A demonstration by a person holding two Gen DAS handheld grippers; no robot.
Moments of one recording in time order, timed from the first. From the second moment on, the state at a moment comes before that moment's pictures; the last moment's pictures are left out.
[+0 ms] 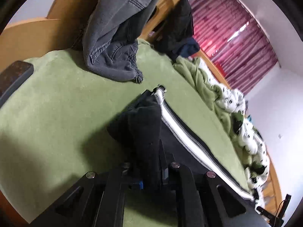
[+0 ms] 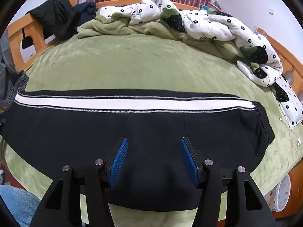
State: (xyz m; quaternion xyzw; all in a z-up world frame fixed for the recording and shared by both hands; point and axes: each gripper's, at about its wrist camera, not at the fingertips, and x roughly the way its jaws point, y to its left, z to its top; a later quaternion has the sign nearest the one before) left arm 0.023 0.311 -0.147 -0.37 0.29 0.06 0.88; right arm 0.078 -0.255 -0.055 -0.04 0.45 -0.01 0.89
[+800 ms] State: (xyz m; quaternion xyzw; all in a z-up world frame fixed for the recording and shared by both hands) left arm 0.109 0.266 -0.084 -0.22 0.34 0.01 0.91; right arm 0.100 -0.237 -0.108 -0.02 0.47 0.04 0.88
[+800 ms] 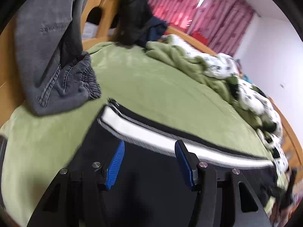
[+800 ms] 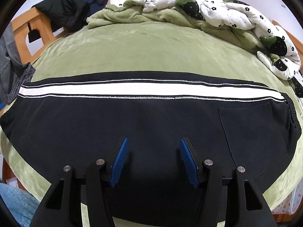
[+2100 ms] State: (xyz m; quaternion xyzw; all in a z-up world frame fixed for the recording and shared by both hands) left arm 0.143 0.284 -0.148 -0.14 0.43 0.12 0.88; right arm 0.097 -0.239 -0.129 -0.03 0.49 0.02 0.87
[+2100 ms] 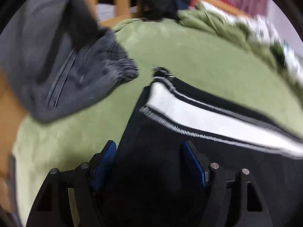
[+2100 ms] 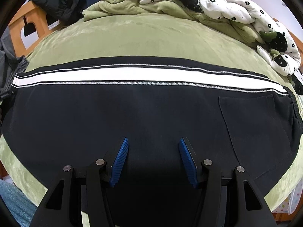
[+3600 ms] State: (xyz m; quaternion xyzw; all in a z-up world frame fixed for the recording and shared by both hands) left arm 0.073 0.109 -0.004 -0.13 0.34 0.01 0.93; right arm 0.026 -0.315 -0.072 0.04 0.41 0.06 0.91
